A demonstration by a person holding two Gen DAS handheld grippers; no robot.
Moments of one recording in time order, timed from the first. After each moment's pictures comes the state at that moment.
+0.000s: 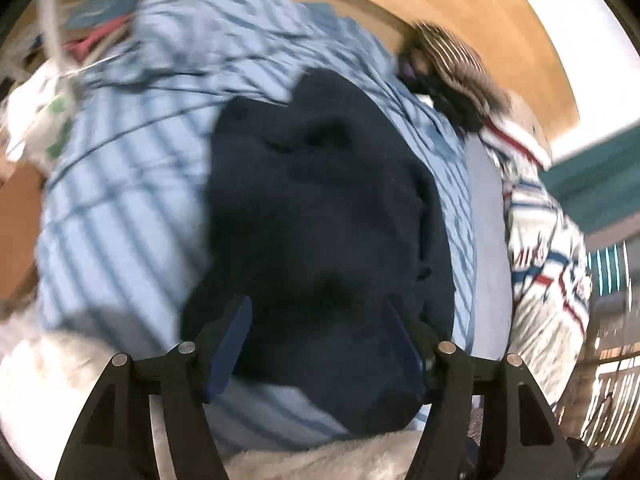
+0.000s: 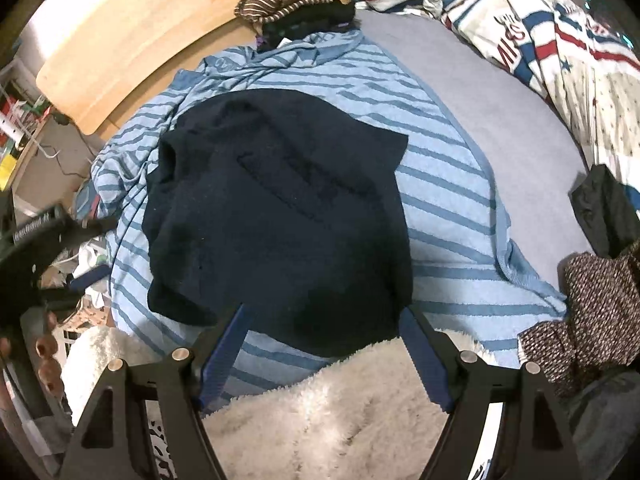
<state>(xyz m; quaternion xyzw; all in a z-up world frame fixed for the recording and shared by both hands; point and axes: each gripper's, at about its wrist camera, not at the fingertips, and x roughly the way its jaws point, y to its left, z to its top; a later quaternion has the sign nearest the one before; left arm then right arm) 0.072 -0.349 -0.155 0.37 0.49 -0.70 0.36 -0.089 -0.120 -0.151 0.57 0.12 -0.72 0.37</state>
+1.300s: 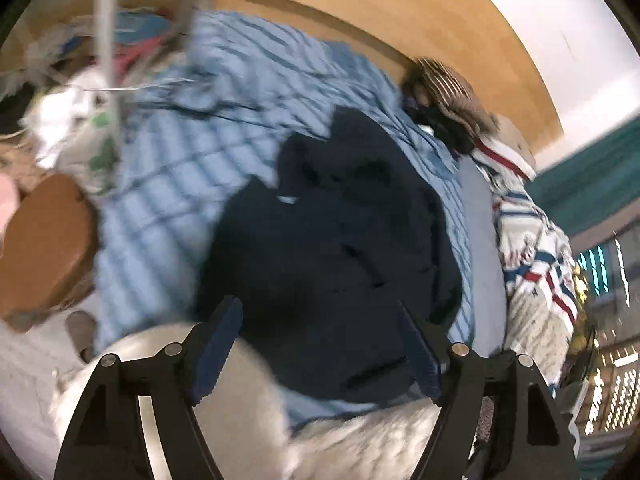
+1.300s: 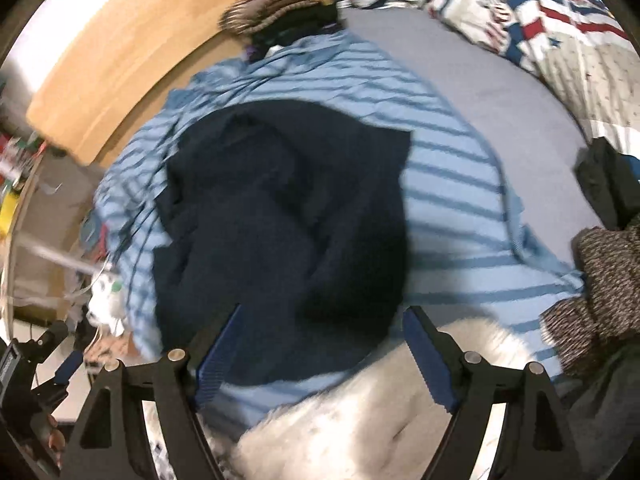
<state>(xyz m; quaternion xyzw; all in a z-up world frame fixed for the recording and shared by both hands) 0.171 -0.346 -0.118 0.34 0.49 -0.72 0.36 -0.099 -0.134 -0.143 0.59 0.07 -0.73 0.34</state>
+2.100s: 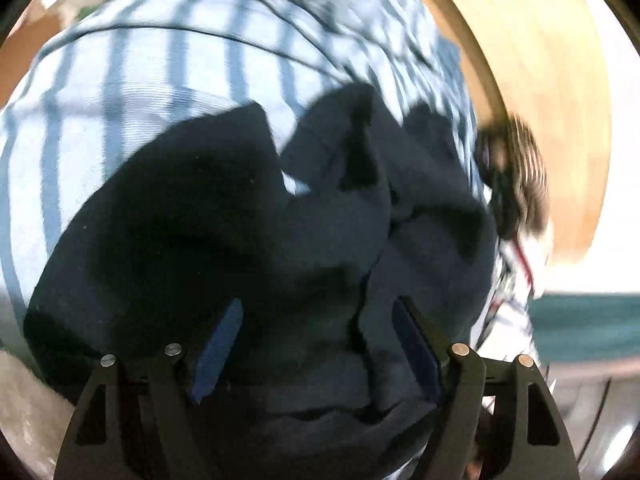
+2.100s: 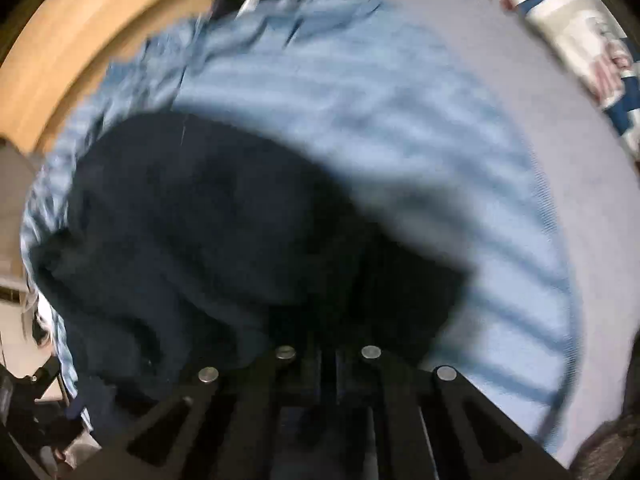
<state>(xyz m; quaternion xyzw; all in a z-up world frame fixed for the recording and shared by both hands) 0.125 -0.428 -0.254 0.19 0.68 -0.58 0.41 -0.264 -0.260 -0.241 0.58 0.17 -0.71 0.36</state>
